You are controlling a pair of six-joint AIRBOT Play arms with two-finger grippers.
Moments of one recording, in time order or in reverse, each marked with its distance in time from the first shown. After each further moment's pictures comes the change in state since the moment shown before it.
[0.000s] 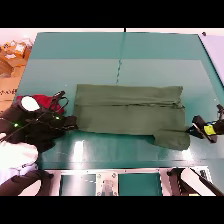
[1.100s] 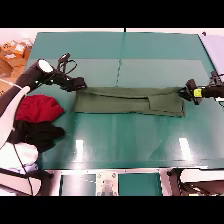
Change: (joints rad) left arm 0.004 -0.591 0.684 -0.027 0.246 0.084; right arm 0.201 -0.561 0.486 0.418 -0.320 -0.107
